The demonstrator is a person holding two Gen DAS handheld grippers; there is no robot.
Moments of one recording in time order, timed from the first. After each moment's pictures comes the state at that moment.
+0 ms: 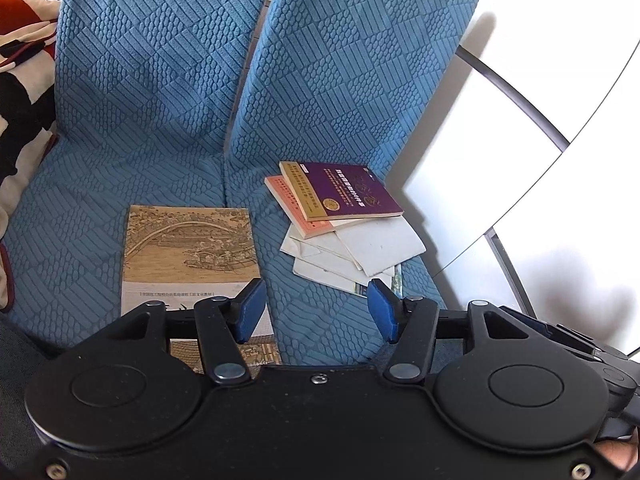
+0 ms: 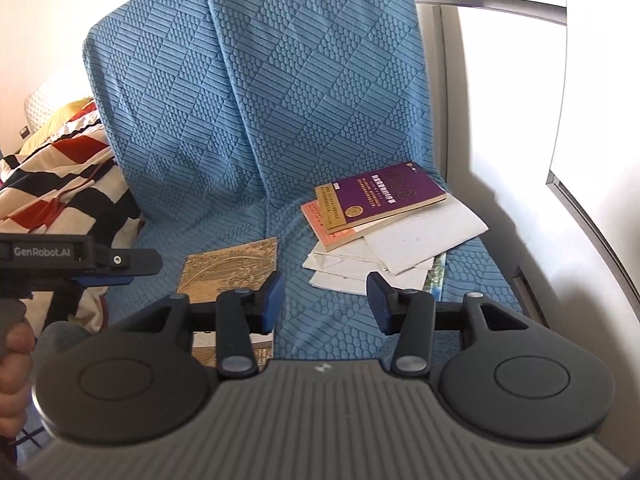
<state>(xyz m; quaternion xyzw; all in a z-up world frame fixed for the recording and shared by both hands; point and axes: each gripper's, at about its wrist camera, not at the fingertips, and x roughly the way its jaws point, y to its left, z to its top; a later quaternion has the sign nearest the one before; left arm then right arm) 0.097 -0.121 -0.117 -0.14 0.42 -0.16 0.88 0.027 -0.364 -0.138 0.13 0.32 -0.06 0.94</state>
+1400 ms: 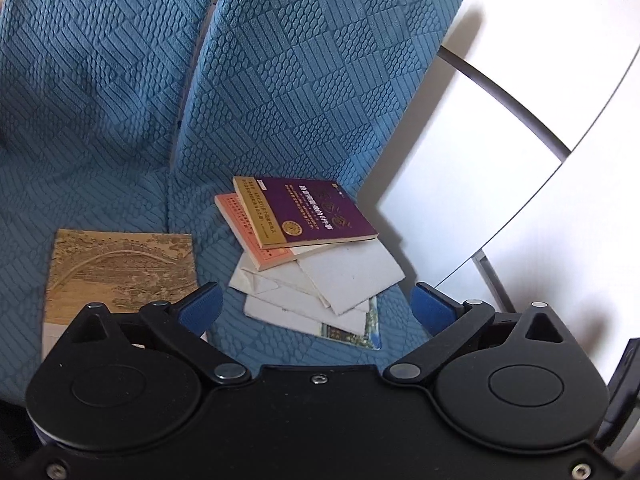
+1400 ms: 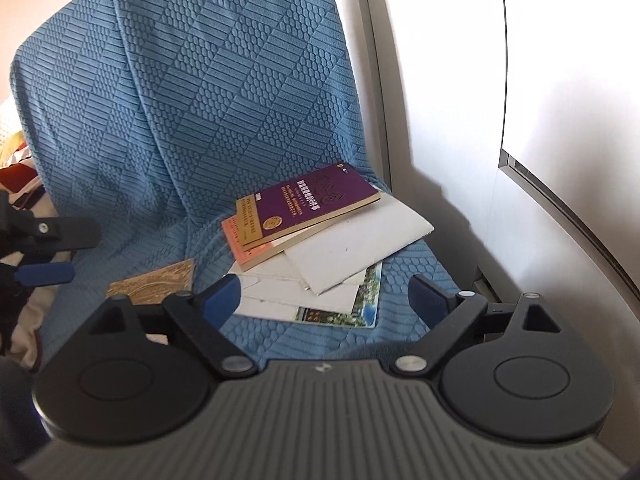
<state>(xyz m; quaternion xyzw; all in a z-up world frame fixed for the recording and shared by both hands) 0.159 -0.178 -0.163 -0.16 0.40 -0.20 0.88 0.063 -0.439 -0.203 0.15 0.30 -0.14 0.93</state>
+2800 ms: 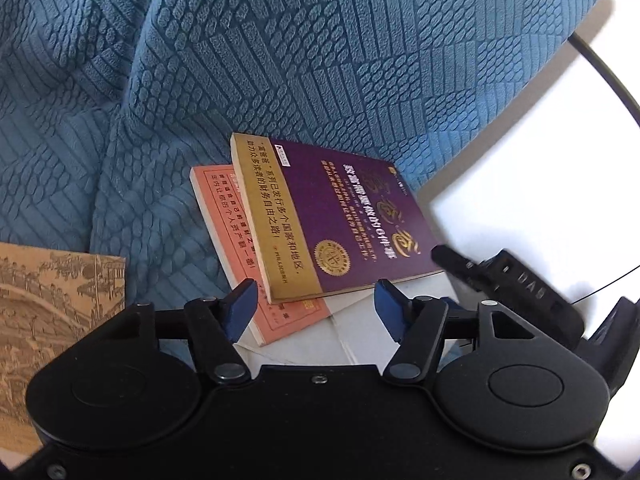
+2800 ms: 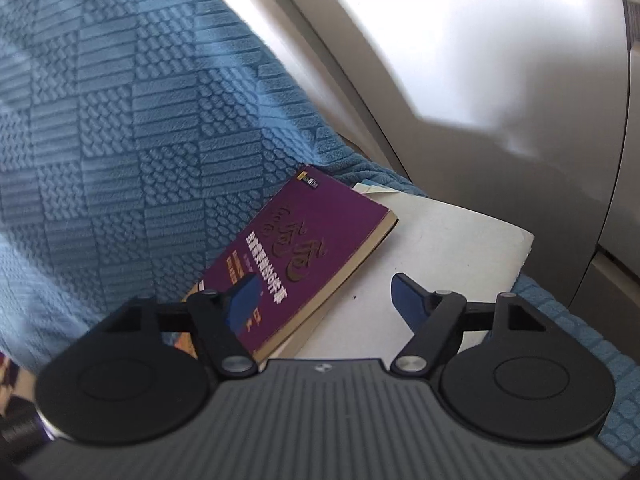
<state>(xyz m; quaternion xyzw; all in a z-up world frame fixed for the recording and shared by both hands) 0.344 -0.230 -0.302 -0.21 0.48 -0.18 0.83 0.255 -0.540 -0.302 0.38 0.28 -0.17 0.86</state>
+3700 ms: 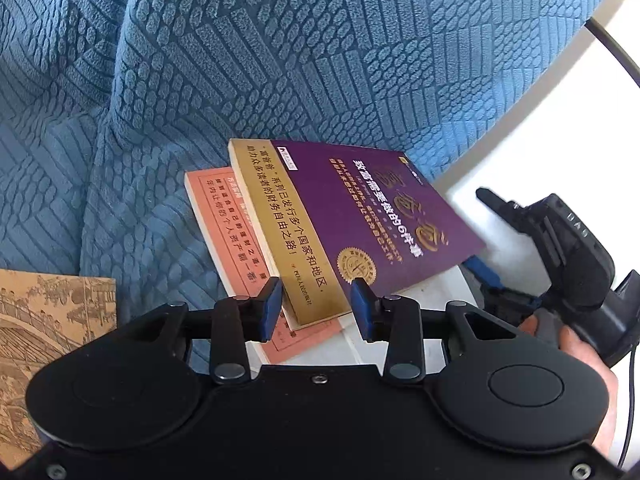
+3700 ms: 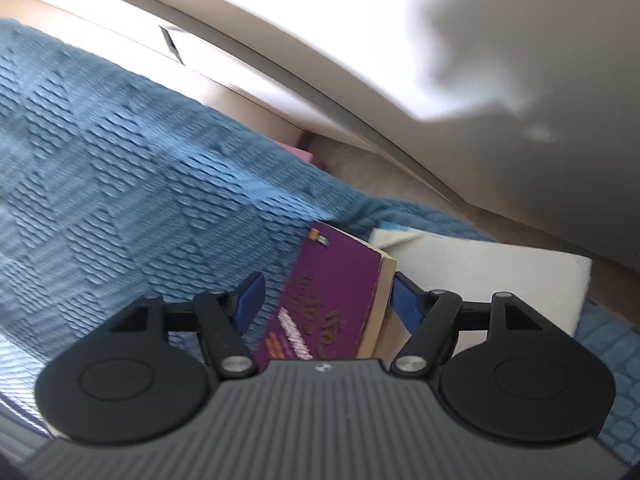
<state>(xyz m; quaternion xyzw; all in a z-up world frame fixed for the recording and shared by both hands) 0.360 -0.237 -0.311 -0.19 0.49 -0.17 0.83 0.275 -0.588 -0.313 0.52 0.19 -0.15 0.82</state>
